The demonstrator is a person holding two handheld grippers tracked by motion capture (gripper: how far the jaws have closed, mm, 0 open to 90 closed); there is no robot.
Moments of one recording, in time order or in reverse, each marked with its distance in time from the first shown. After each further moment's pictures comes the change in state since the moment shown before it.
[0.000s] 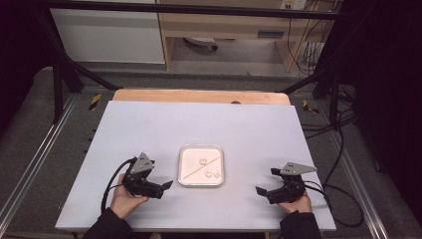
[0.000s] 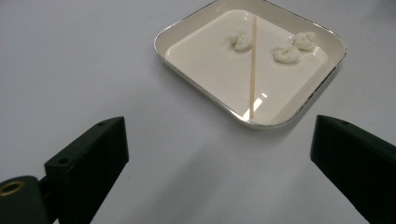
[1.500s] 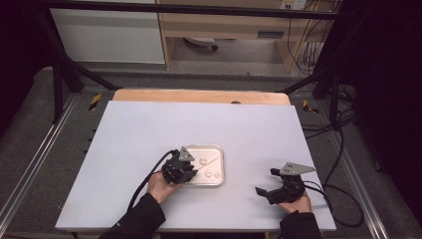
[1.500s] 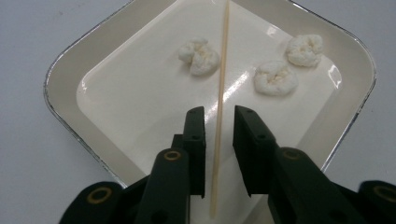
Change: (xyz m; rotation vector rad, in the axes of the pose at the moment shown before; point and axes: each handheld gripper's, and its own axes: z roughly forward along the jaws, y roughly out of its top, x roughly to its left) left arm -0.031 0.044 0.088 0.189 -0.046 0.048; right arm 0.000 0.000 0.001 0.007 0.005 -0.010
